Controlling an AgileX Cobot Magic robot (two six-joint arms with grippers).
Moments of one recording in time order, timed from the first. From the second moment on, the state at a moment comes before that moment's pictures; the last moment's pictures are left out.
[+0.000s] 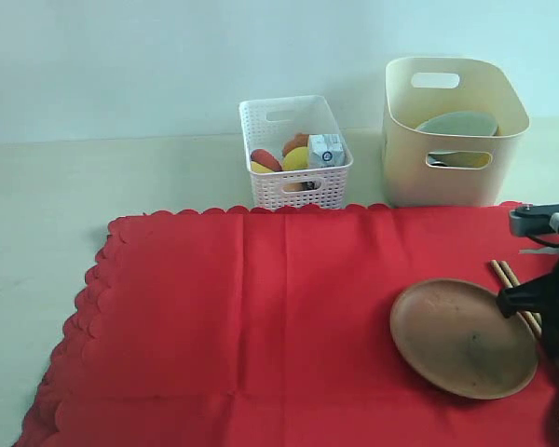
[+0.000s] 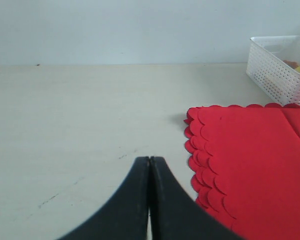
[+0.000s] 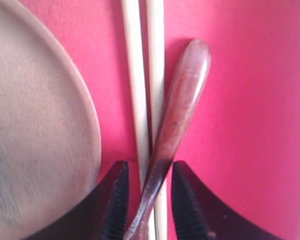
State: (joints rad) left arm -0.05 0.01 -0.10 0.02 0.45 -0.03; right arm 0.01 1.79 -0.87 -0.03 0.79 0.01
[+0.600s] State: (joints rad) left arm -0.05 0.01 -0.10 0.02 0.45 -0.03; right arm 0.01 1.83 -0.87 -0.03 0.85 0.01
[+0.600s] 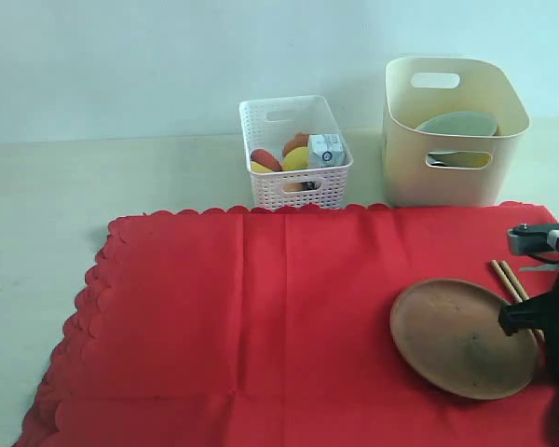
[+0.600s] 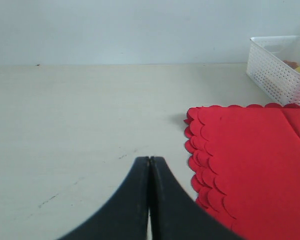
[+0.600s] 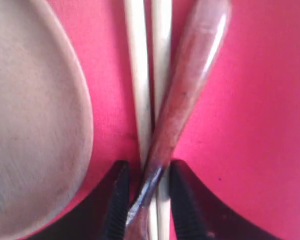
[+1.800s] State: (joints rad) left arm -0.05 0.01 -0.10 0.02 0.45 -0.03; right arm 0.01 1.50 -1.03 0.38 0.74 -0.34
